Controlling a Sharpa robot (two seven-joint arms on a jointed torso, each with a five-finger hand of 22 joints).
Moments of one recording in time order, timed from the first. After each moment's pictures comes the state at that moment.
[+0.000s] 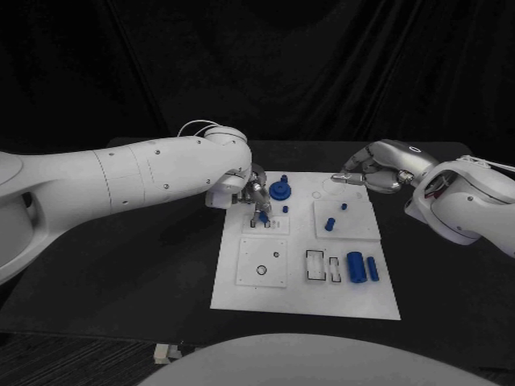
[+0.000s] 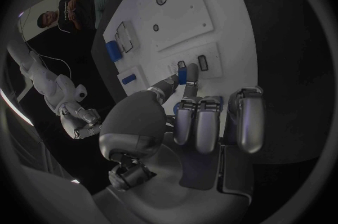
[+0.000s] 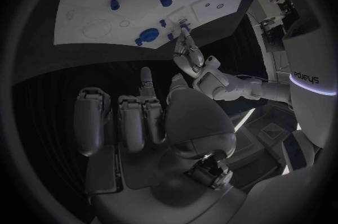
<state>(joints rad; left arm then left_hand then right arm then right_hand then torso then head) 1.35 -0.46 -0.21 1.22 -0.95 0.38 -0.60 1.02 0.09 0.38 -0.07 0.21 1.08 0.04 0.25 0.58 1.46 -0.03 1.57 1.31 1.47 -0.08 1.57 1.31 0.04 1.43 0.04 1.41 1.31 1.30 -0.92 -0.21 1.57 -1.39 -0.40 0.00 1.14 0.15 -0.21 0.29 0.20 0.96 0.09 0.20 0.28 1.47 0.00 1.57 1.31 1.46 -0.06 1.57 1.31 0.02 1.47 0.05 1.42 1.31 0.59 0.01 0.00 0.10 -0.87</state>
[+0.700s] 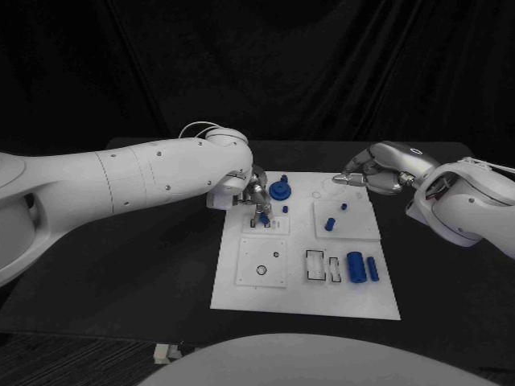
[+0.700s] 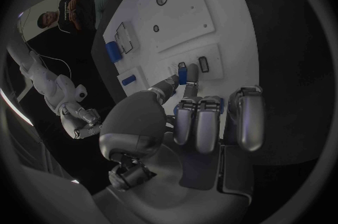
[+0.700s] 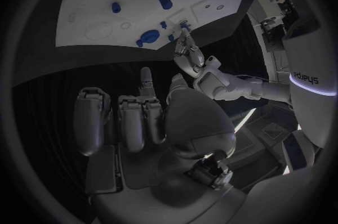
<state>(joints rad) 1.34 -0.46 -0.21 1.22 -0.95 0.38 -0.60 1.02 0.09 0.40 -0.07 0.17 1.07 0.05 0.25 0.59 1.46 -0.03 1.57 1.31 1.47 -0.08 1.57 1.31 0.04 1.43 0.04 1.40 1.31 1.30 -0.93 -0.21 1.57 -1.39 -0.40 0.00 1.15 0.15 -0.21 0.29 0.20 0.96 0.09 0.20 0.28 1.47 0.00 1.57 1.31 1.46 -0.06 1.57 1.31 0.02 1.47 0.05 1.42 1.31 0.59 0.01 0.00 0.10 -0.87</state>
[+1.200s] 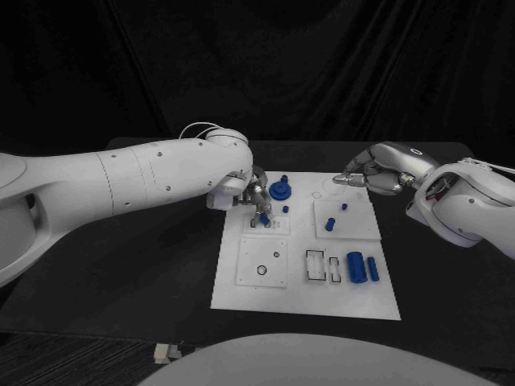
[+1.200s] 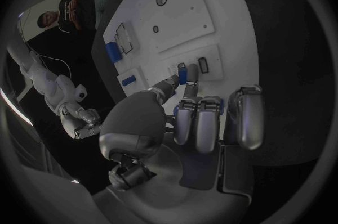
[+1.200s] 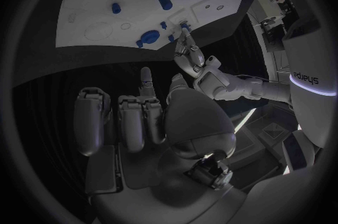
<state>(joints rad) 1.34 -0.46 -0.21 1.22 -0.95 0.38 -0.60 1.02 0.09 0.40 -0.07 0.17 1.07 0.05 0.25 0.59 1.46 -0.03 1.57 1.31 1.47 -0.08 1.57 1.31 0.04 1.42 0.04 1.40 1.31 1.29 -0.93 -0.21 1.57 -1.39 -0.40 0.00 1.15 0.15 -0.21 0.29 0.20 0.96 0.09 0.20 0.28 1.47 0.00 1.57 1.31 1.46 -0.06 1.57 1.31 0.02 1.47 0.05 1.42 1.31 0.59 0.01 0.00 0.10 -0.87</state>
